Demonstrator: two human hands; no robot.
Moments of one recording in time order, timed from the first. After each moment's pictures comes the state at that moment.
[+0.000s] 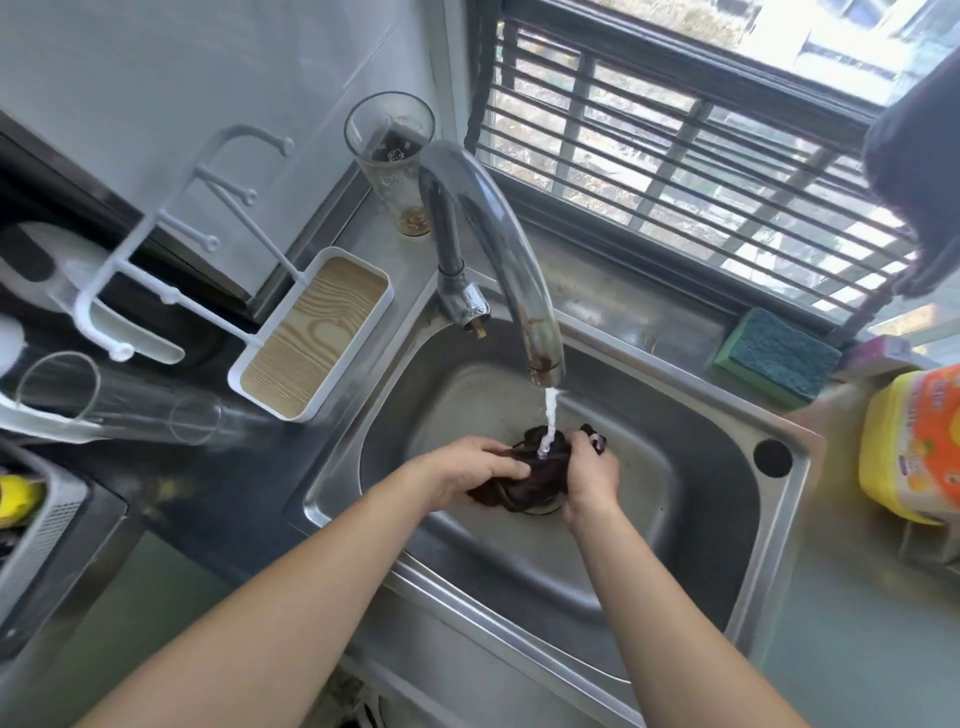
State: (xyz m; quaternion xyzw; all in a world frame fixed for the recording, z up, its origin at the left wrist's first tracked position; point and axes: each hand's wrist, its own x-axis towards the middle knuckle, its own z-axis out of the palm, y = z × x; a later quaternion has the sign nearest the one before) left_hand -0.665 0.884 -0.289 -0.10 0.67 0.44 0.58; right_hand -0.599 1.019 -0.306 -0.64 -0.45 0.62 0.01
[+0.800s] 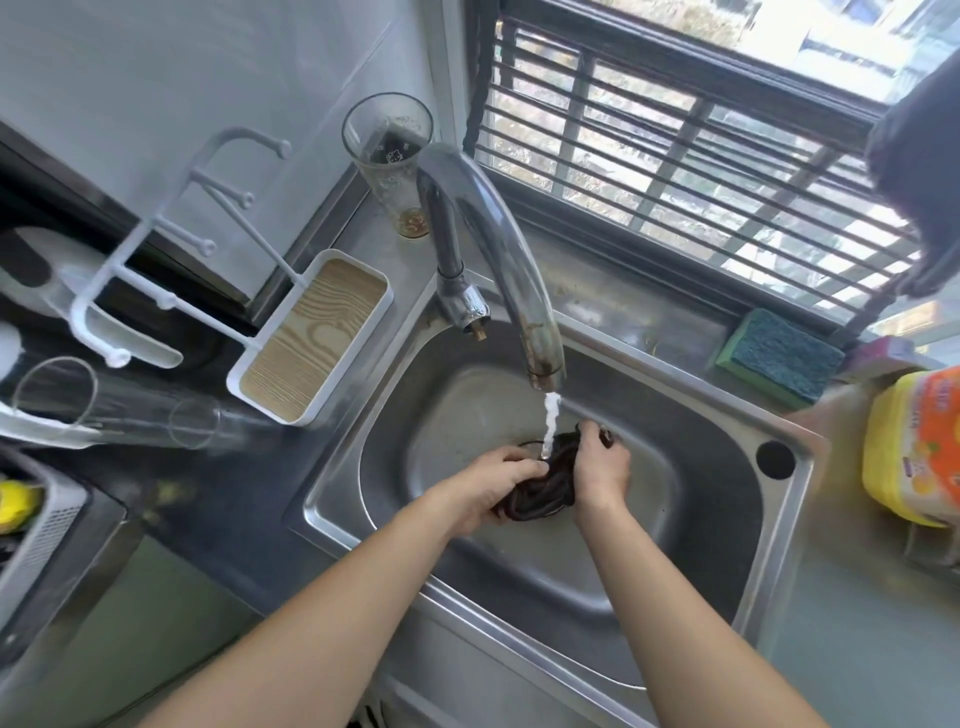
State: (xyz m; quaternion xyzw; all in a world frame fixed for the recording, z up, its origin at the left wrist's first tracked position) left_hand -0.640 0.906 -0.286 -0.16 0.66 0.47 0.56; right_hand -0.601 1.035 -0.316 -0.62 -0.58 0.52 -0.01
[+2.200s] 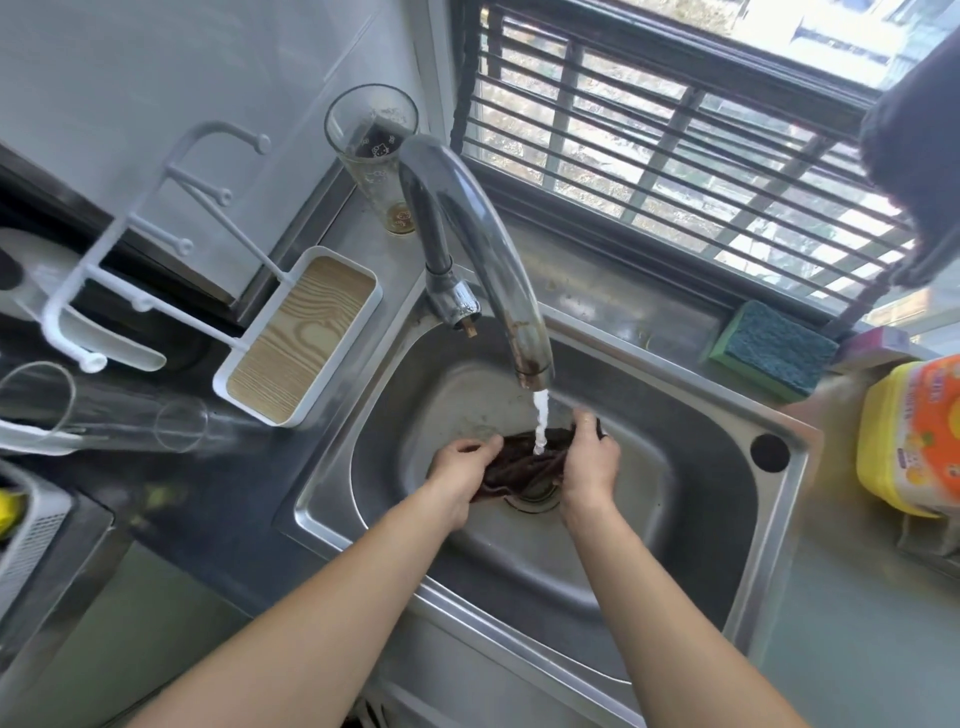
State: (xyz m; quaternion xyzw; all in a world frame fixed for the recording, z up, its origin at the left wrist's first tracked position) left_hand -0.644 0.899 -0.307 -0.31 0.66 0.55 0.40; right_hand -0.603 1.024 -0.314 -0.62 -0.50 0.60 0.04
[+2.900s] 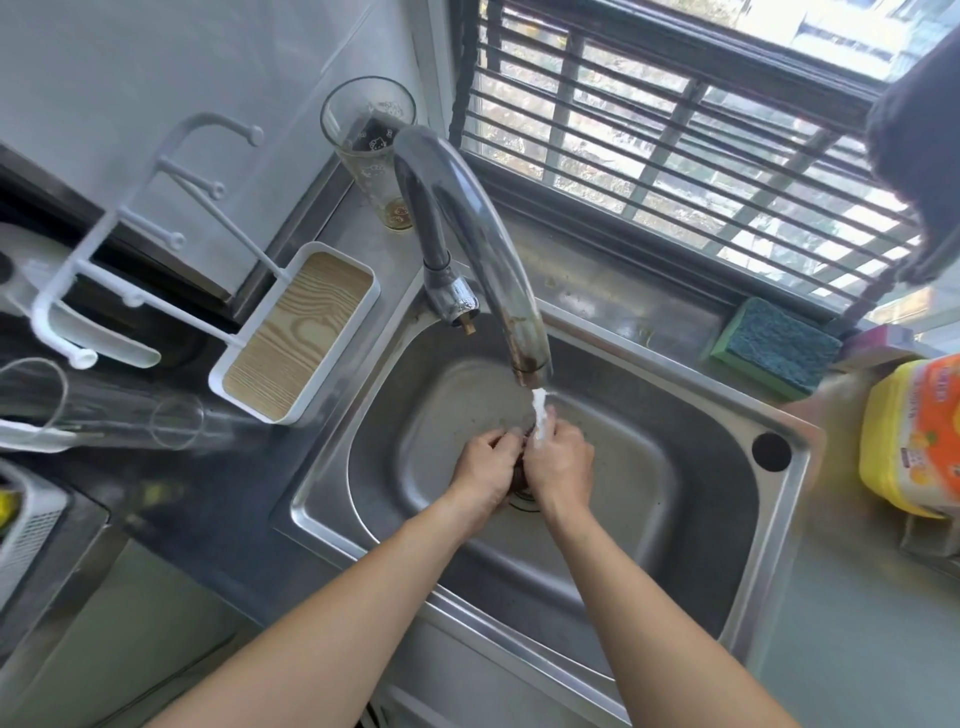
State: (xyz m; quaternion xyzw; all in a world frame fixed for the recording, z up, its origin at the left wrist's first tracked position) left_hand -0.632 0.919 -0.311 -0.17 0.73 0.54 0.39; right_hand -0.607 1.004 -0.307 -0.50 -0.73 0.46 -0.06
